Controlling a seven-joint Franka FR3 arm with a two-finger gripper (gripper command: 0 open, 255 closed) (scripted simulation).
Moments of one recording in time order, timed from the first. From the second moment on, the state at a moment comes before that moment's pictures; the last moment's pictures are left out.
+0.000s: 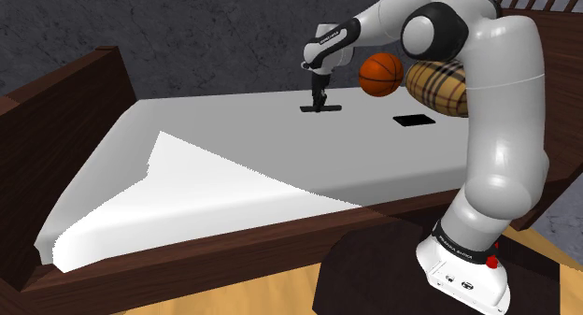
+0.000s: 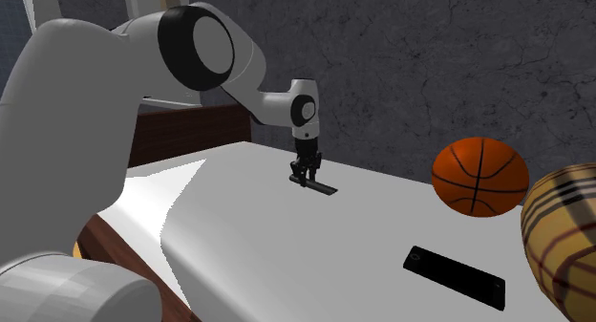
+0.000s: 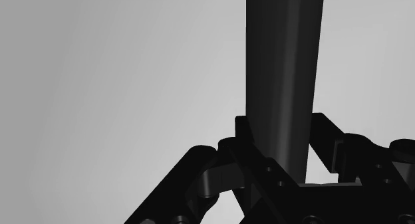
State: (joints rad) arm -0.06 0.47 -0.28 -1.64 0.13 2.16 -1.33
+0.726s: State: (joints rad) arm -0.06 0.42 -0.28 -1.56 0.11 2.04 -1.32
